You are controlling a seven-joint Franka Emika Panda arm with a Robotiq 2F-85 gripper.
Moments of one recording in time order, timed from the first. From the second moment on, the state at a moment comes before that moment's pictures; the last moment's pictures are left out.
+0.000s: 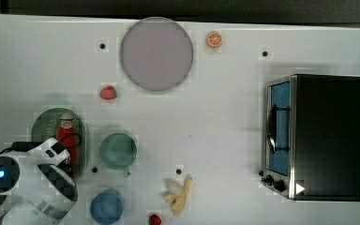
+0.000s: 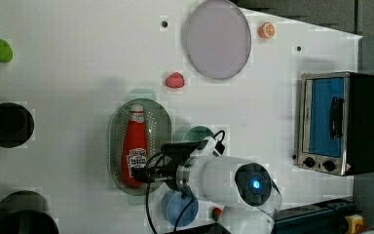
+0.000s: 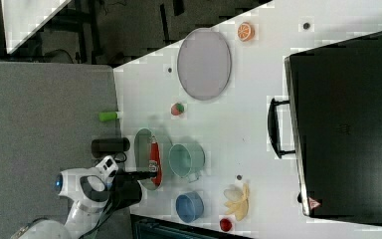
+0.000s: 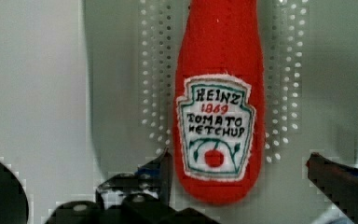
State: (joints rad) arm -0.04 0.40 0.79 -2.30 -0.23 0.99 0.13
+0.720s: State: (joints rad) arm 0.01 0.61 0.69 -2.21 -0.45 1.07 0.29
